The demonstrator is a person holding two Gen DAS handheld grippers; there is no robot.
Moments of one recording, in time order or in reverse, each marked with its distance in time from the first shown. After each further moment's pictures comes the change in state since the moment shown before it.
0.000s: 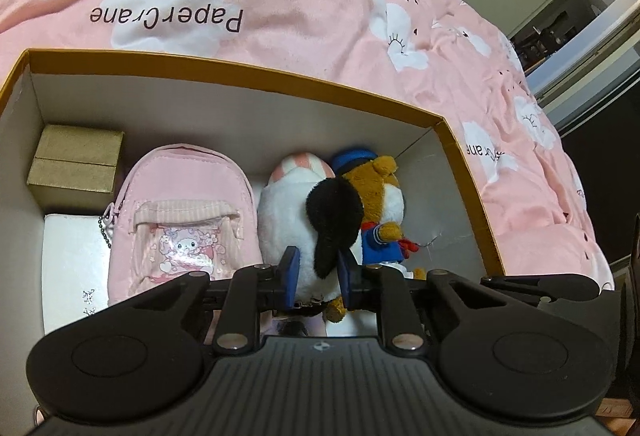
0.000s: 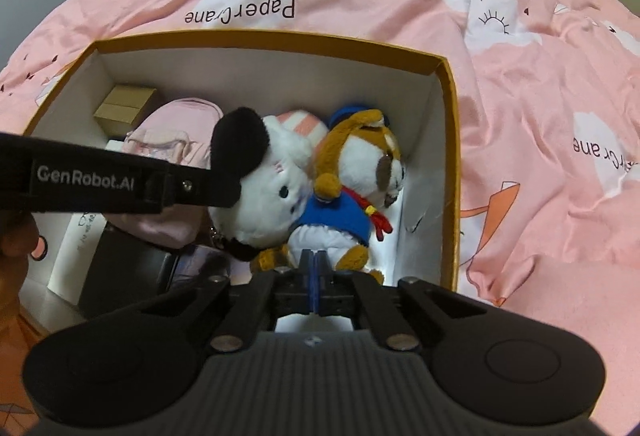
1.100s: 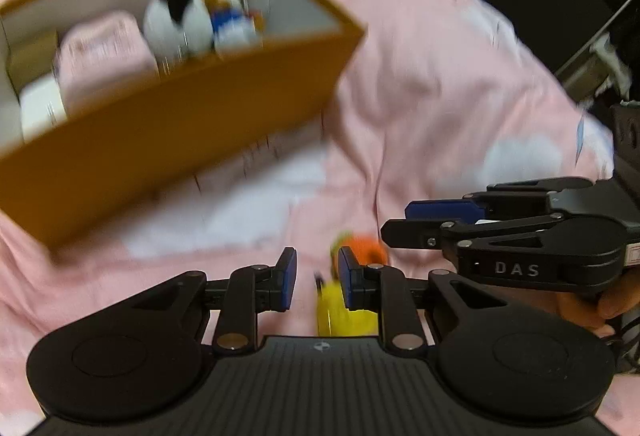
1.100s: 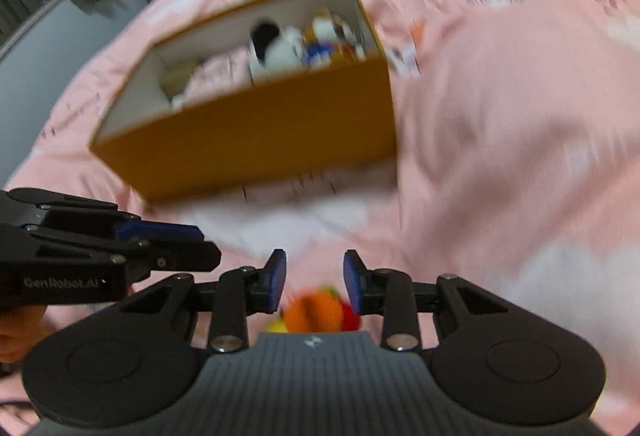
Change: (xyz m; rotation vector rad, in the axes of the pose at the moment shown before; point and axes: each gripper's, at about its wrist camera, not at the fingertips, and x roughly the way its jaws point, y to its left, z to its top) left arm -0.087 -0.050 -0.186 0.432 0.232 -0.089; right arm -0.117 0.031 -0.208 0.357 -0.082 0.090
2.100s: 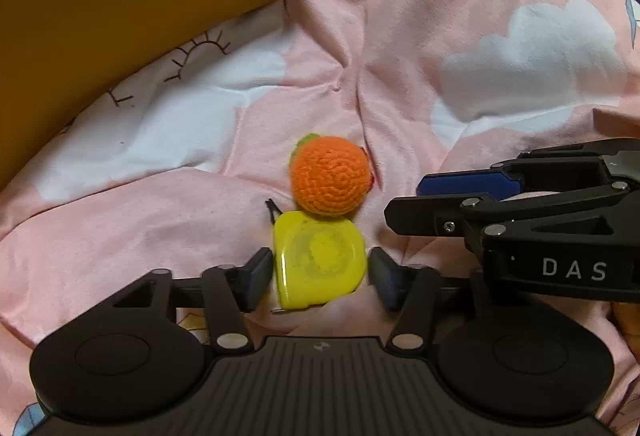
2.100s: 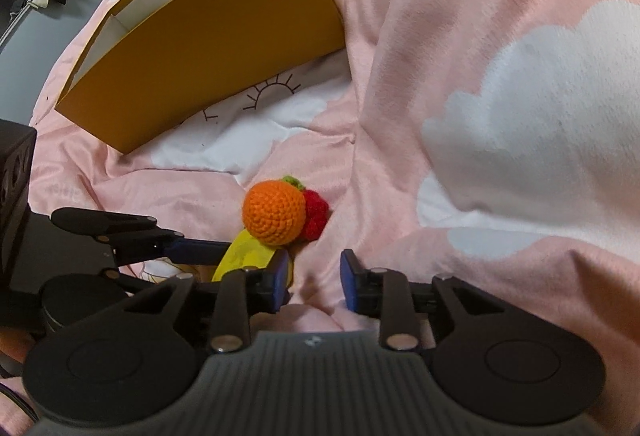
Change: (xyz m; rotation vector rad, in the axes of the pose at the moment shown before) left arm 0.069 -0.027 -0.029 0.087 0.201 0.098; right arm 0.014 -0.034 -0.044 0.149 0.088 0.026
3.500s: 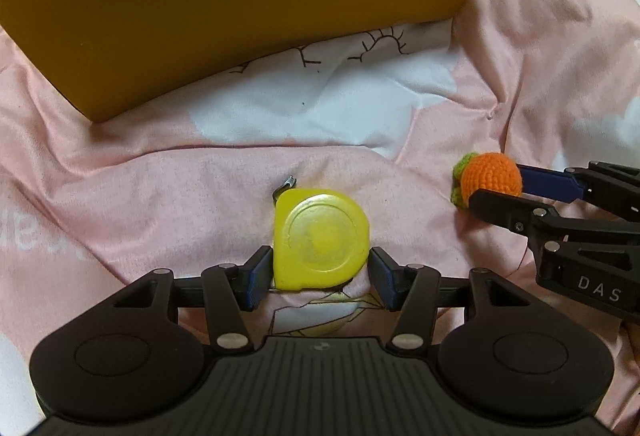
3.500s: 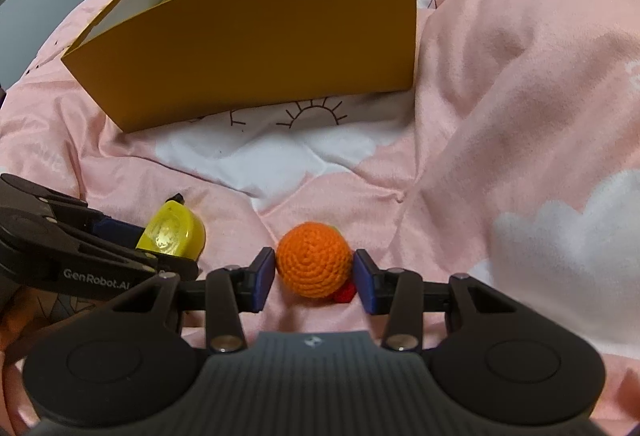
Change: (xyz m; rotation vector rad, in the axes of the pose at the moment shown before) left arm -0.026 0.073 -0.012 -0.262 0.010 0.125; right arm 0.032 0.040 0.016 -0.240 -0.049 -0.083
